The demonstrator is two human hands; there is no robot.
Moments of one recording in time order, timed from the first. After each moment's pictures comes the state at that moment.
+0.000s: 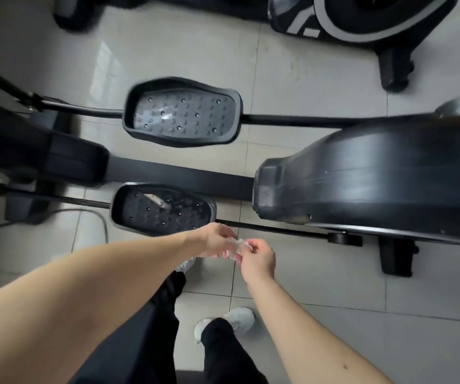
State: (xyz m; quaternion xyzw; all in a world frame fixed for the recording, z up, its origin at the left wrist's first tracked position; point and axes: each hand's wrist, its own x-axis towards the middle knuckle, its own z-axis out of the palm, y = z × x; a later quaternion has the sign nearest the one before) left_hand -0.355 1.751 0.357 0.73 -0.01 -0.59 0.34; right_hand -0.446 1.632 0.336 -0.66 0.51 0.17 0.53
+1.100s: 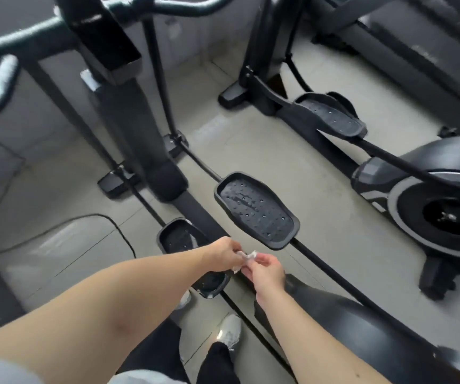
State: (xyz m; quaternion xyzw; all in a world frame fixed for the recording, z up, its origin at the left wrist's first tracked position) left_hand -0.261 1.836 0.550 0.79 0.18 -0.35 0.48; right_hand -0.250 1.681 0.537 -0.70 0.30 0.31 0.57
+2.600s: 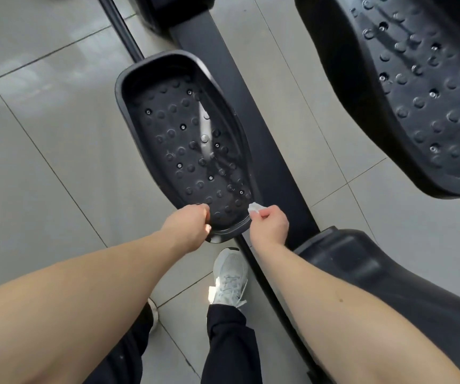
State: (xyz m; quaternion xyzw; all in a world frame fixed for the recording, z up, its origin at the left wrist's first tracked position) left_hand -0.393 1.830 0.003 0.79 0.32 -0.38 0.35; right_hand -0.281 1.677 -0.023 -0.92 0.06 0.31 0.23
